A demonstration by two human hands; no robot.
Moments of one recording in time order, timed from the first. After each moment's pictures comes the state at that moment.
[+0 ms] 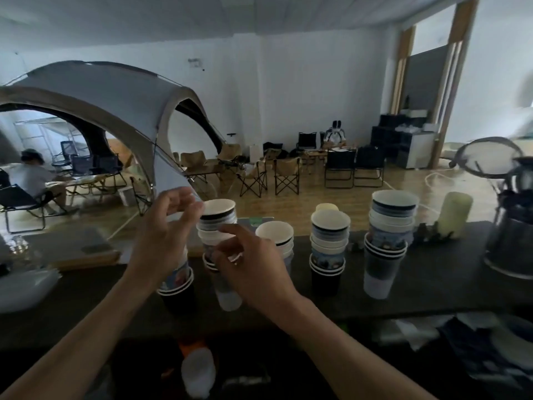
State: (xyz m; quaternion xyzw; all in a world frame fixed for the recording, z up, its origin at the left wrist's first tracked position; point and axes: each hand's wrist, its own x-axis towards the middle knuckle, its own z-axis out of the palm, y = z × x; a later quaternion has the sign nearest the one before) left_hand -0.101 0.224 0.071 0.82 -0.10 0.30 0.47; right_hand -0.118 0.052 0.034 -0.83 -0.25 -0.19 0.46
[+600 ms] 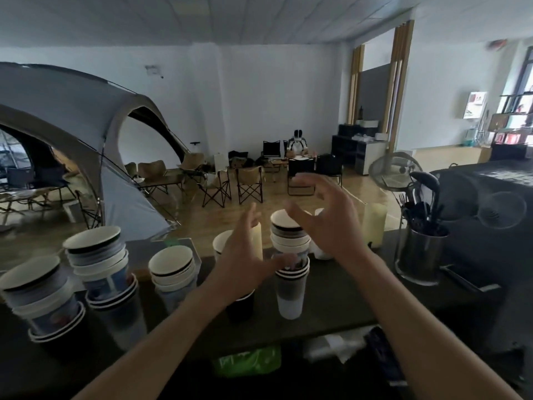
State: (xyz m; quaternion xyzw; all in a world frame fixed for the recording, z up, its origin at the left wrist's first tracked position) left_hand -0.054 -0.068 0.043 0.85 -0.24 0.15 0.44; right_hand -0.072 -0.248 0.093 -0.83 -0.11 -0.37 0.40
